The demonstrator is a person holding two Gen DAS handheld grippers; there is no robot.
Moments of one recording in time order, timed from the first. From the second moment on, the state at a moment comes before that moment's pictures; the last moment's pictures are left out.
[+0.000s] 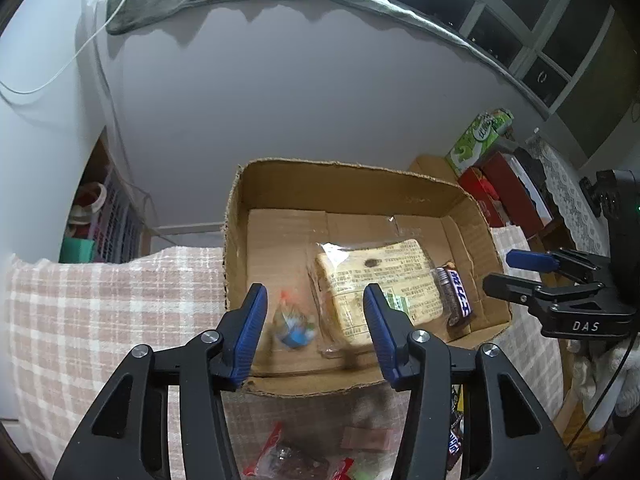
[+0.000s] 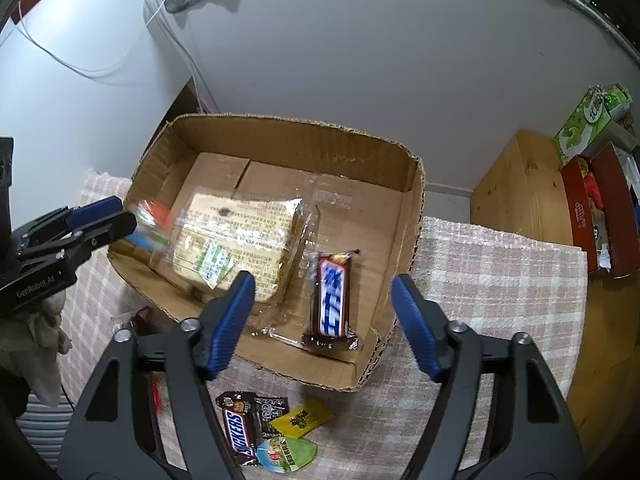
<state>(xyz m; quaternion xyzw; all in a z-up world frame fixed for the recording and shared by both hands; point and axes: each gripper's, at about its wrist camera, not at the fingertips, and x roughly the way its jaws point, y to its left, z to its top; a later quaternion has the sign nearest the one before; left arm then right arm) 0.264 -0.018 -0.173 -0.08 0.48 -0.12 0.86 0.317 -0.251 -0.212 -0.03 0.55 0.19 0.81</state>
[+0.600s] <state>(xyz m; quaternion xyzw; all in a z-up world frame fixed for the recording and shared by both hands) 0.228 0.015 -0.150 -0.10 0.46 -0.11 0.88 0.282 -0.248 -0.191 -0.03 0.54 0.20 0.82</state>
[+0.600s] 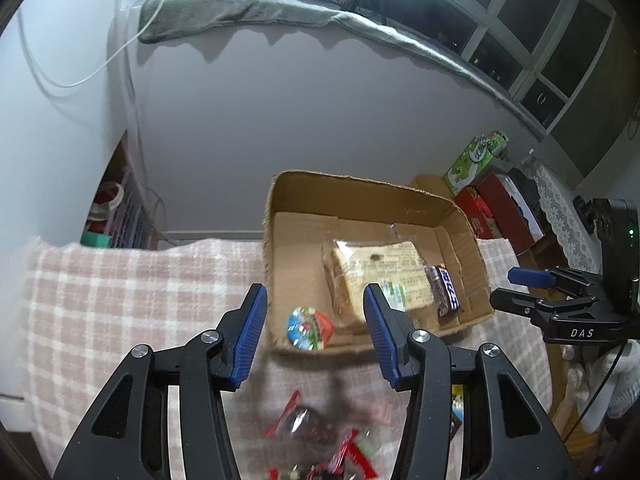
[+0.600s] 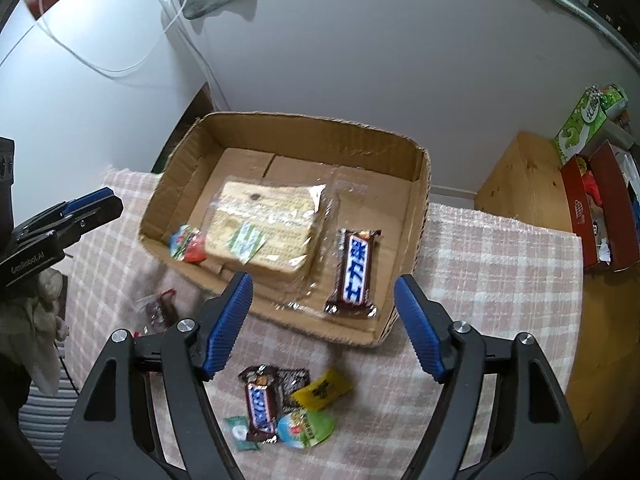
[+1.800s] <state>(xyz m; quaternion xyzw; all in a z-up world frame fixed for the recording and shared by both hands) 0.087 0.013 -0.197 -0.10 0.51 -0.13 0.84 0.157 -0.276 -0.245 -0.03 0.60 0.20 0.77</state>
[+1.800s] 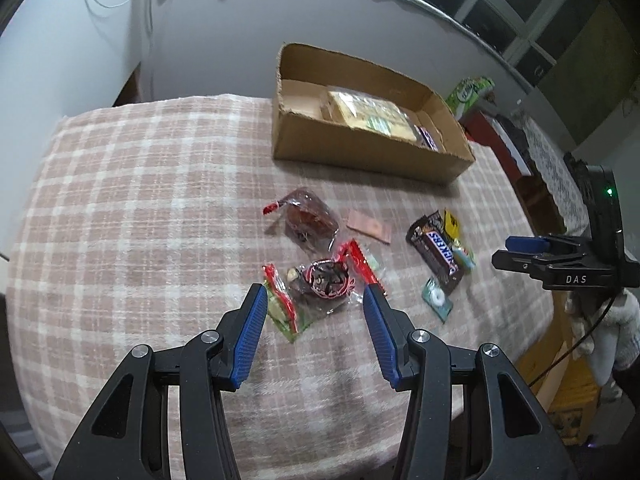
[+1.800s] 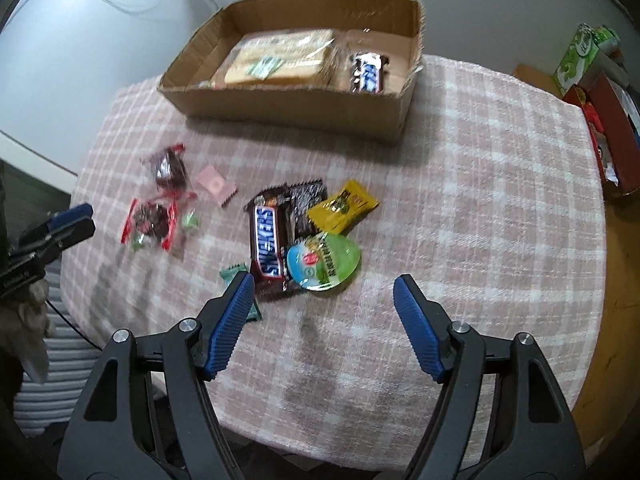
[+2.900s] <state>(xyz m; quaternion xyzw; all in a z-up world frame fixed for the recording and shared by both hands) 0.114 -0.032 -0.236 0.03 0.54 -0.22 0.81 0.179 -0.270 -0.284 -0.02 0.63 0.19 0.75</state>
